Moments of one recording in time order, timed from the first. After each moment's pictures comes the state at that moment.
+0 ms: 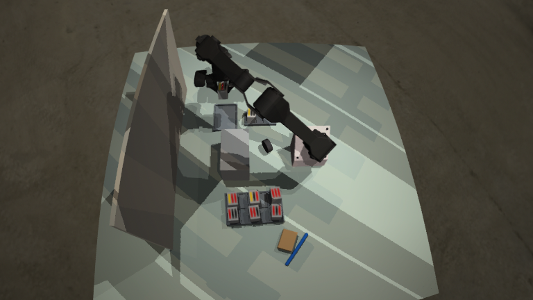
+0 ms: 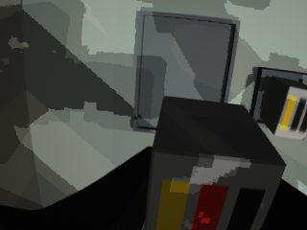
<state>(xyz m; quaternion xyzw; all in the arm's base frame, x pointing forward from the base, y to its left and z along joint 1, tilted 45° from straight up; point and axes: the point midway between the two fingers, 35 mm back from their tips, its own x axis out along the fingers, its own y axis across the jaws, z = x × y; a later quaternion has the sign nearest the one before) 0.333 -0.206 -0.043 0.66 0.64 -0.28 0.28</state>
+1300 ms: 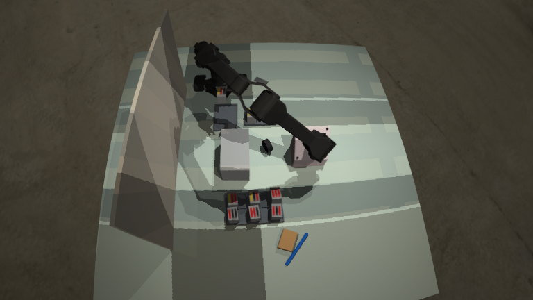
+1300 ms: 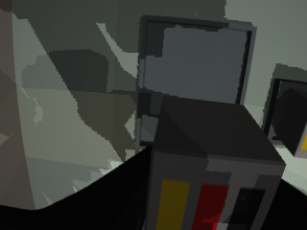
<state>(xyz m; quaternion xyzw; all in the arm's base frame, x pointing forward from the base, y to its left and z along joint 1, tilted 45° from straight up) 0.342 -0.188 -0.068 0.66 0.64 -0.28 0.28</state>
